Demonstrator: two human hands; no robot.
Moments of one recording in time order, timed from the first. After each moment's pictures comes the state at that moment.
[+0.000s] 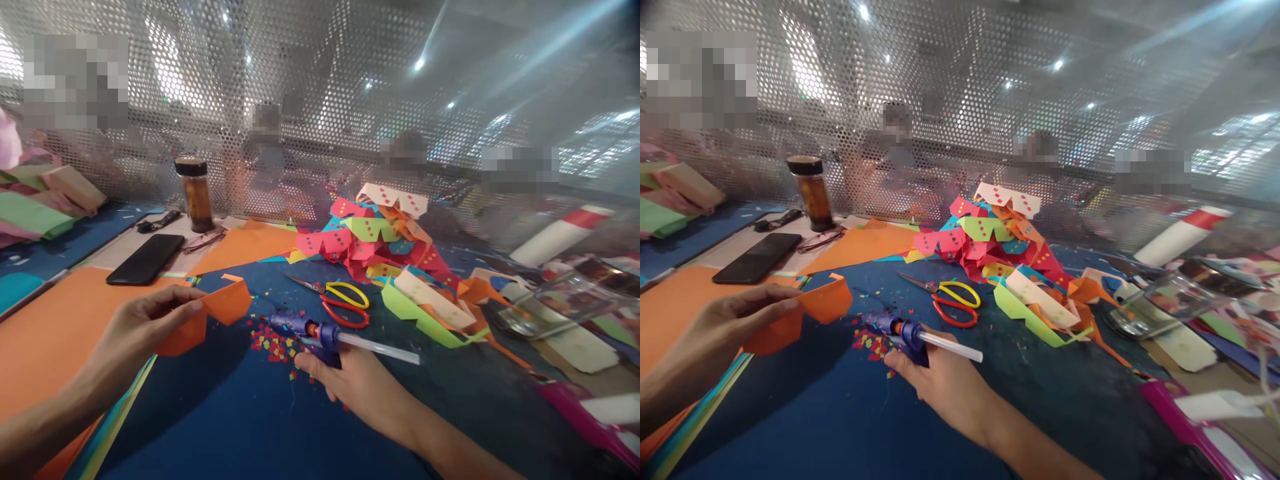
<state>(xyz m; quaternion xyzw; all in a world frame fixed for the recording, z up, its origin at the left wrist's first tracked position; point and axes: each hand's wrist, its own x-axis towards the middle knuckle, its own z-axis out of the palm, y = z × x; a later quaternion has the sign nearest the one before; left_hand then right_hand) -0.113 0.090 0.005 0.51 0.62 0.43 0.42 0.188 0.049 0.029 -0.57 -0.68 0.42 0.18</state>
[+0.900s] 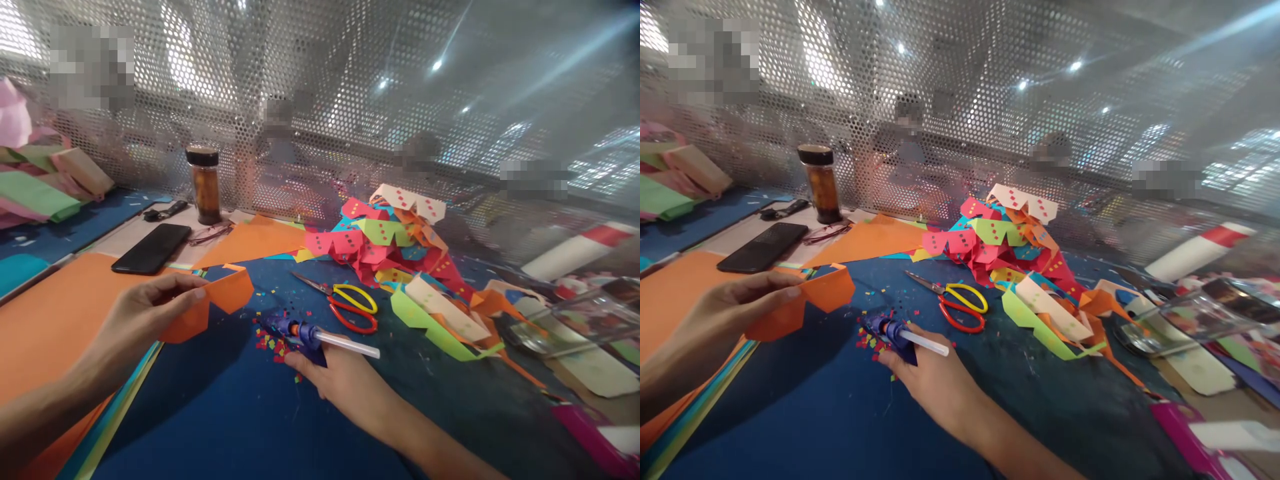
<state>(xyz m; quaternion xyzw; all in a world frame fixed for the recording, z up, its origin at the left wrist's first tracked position) -0.113 0.090 0.009 0.46 0.63 0.44 0.45 0.173 0.068 0.013 -0.55 -0.75 0.33 0.16</state>
